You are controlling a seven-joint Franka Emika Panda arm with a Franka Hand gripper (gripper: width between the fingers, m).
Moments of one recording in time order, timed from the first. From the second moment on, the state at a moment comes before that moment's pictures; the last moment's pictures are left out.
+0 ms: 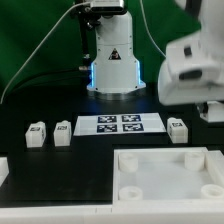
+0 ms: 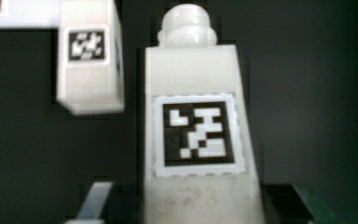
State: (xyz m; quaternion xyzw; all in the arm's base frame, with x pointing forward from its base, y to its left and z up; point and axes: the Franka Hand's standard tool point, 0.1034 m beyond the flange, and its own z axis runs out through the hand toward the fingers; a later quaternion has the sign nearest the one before) arm 0.469 0.163 0.100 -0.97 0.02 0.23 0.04
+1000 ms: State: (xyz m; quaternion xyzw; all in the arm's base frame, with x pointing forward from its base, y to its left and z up) arm 0.577 0.148 0.181 -0.97 -0.01 -0.22 0.07
